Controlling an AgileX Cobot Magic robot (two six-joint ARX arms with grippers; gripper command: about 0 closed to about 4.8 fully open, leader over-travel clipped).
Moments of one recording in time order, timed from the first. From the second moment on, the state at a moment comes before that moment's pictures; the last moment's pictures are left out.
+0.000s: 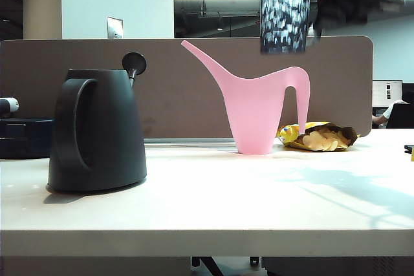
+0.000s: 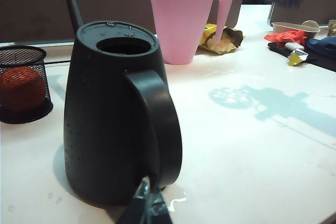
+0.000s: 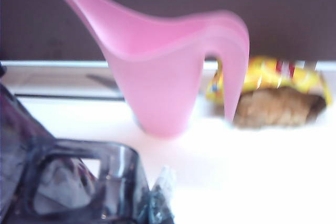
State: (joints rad) left arm -0.02 0.01 0.01 -0.03 0.51 -0.02; right arm 0.30 1.40 0.92 0.32 0.11 0.13
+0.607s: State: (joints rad) left arm -0.02 0.01 0.01 -0.03 0.51 -0.02; right arm 0.29 1.70 0.78 0.63 0.11 0.21
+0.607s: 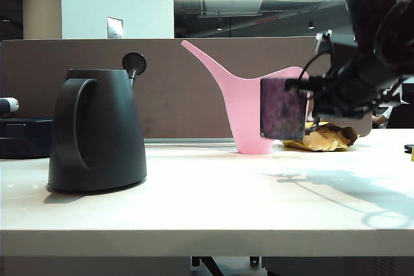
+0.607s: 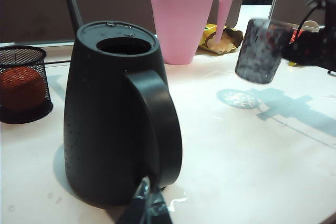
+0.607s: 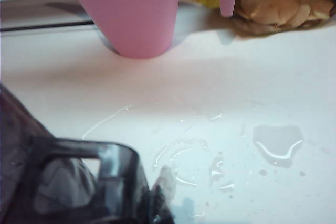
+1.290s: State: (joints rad) left arm -0.02 0.01 0.01 -0.03 0.51 -0.02; right arm 0.29 1.88 0.78 0.74 0.11 0.21
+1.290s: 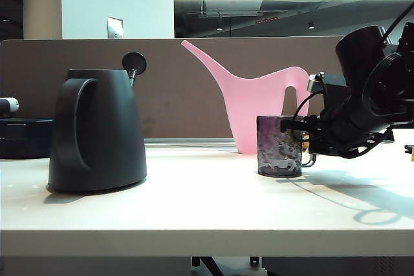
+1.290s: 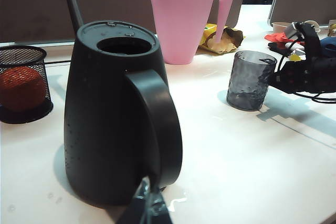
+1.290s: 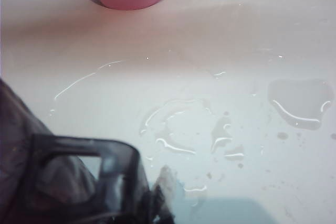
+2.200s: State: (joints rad) left arm -0.02 0.01 0.01 -0.03 0.51 -0.02; right arm 0.29 1.78 0.78 0.58 0.11 0.21
